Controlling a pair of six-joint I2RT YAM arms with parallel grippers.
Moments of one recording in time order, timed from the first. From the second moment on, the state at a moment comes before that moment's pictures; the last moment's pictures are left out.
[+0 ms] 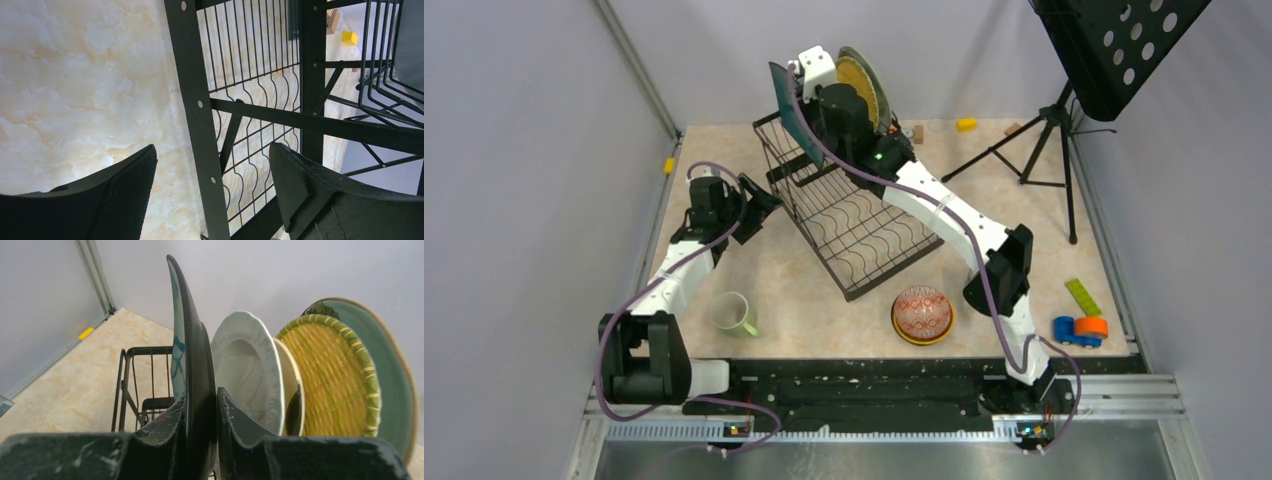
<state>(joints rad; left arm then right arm) -0.01 1.31 0.86 -0.14 0.25 -0.82 0.88 2.11 2.31 -0.25 0.40 -0.10</state>
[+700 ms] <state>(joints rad) -0.01 1.31 0.86 -0.14 0.25 -0.82 0.89 2.18 2.31 -0.21 0.44 -0.06</state>
